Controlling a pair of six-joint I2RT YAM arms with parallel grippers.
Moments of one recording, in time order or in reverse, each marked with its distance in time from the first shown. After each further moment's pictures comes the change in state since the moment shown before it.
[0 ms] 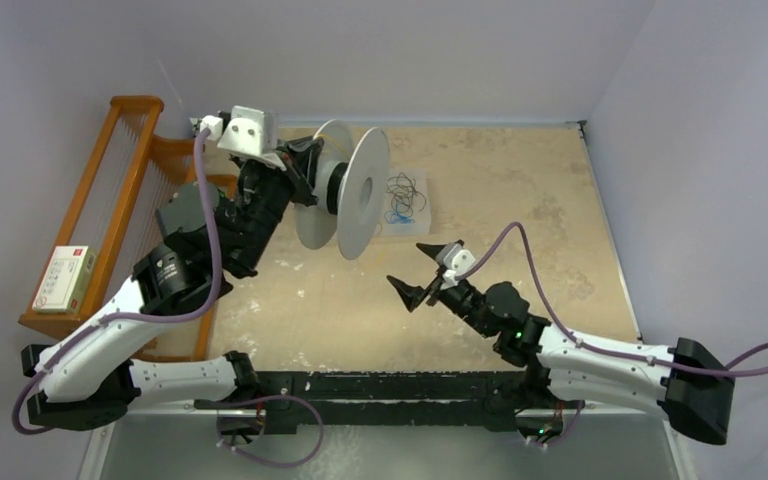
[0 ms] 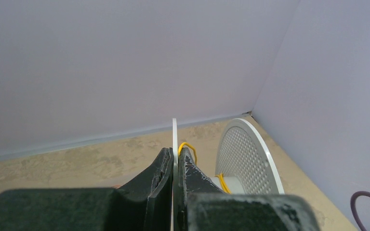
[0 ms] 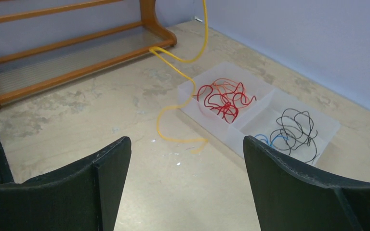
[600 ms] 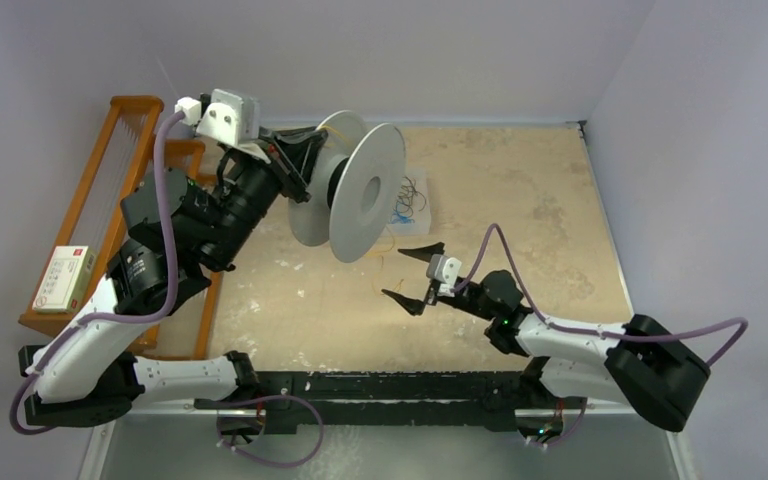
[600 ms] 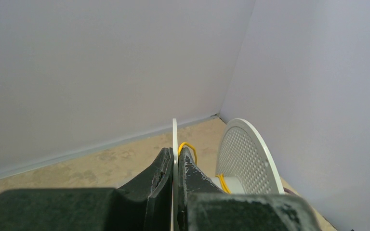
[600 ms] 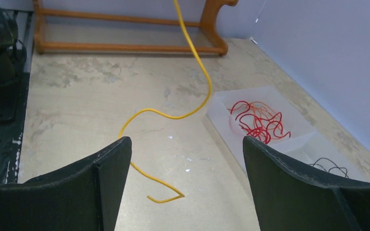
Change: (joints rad) left arm 0.000 0.038 0.185 -0.121 0.157 -0.033; right arm -0.243 0.243 -0.088 0.377 -0.575 -0.121
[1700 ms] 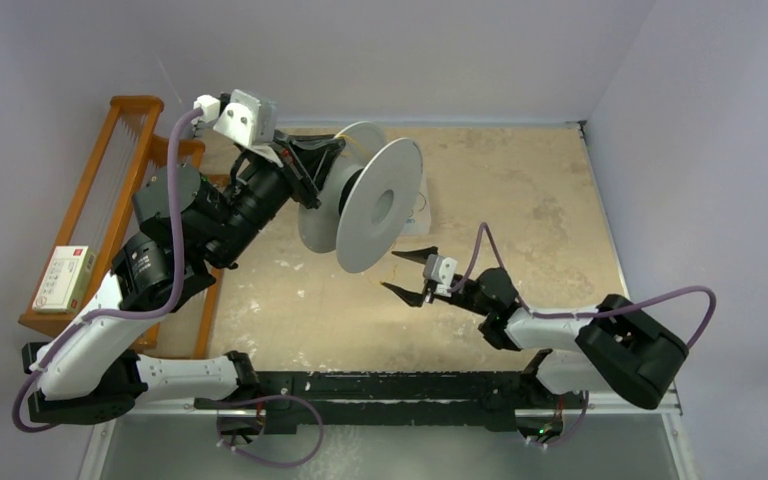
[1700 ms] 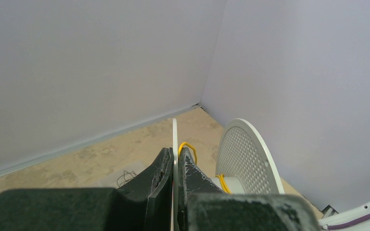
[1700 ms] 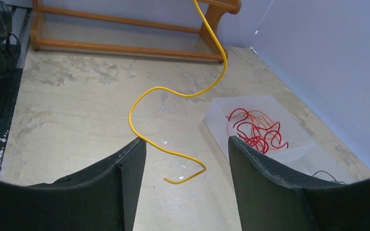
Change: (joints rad) left arm 0.000 0.024 0.023 -0.045 0.109 -0.049; right arm -0.039 0.174 0.000 0.197 -0.092 -0.034
